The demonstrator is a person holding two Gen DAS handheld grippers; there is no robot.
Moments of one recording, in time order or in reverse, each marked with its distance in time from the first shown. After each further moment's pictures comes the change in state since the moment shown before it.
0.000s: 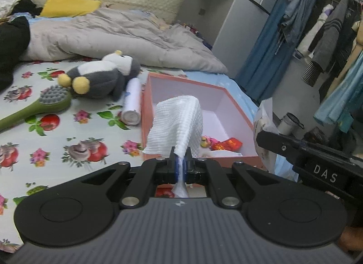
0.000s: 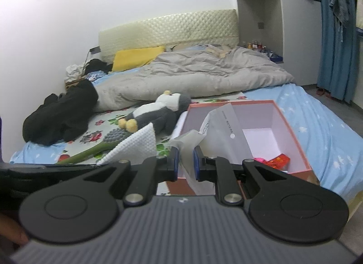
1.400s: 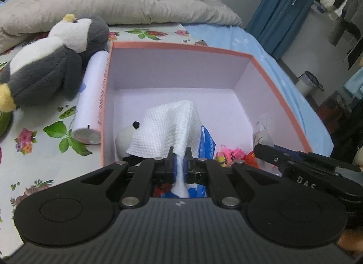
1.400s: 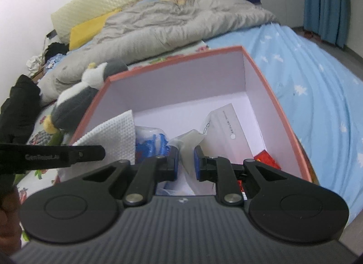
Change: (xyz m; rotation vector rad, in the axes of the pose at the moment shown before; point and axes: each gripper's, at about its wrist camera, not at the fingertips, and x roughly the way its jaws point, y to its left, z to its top) left arm 0.283 -0.015 0.084 0.064 0.293 0.050; right arm 0.206 -0.153 0.006 0.184 0.253 -0.060
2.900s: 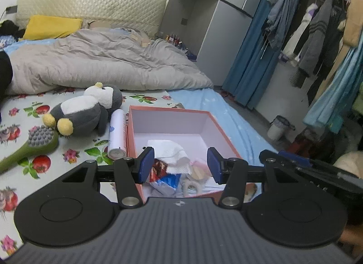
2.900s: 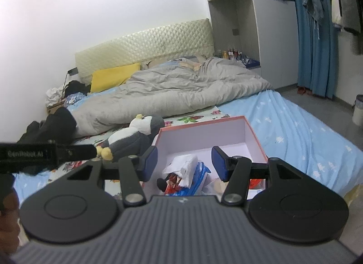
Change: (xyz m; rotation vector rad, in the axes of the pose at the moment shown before) left arm -0.288 0.004 -0.098 0.020 -0.346 -0.100; right arm -0.221 0.097 -0.039 -0.094 -0.323 -0.011
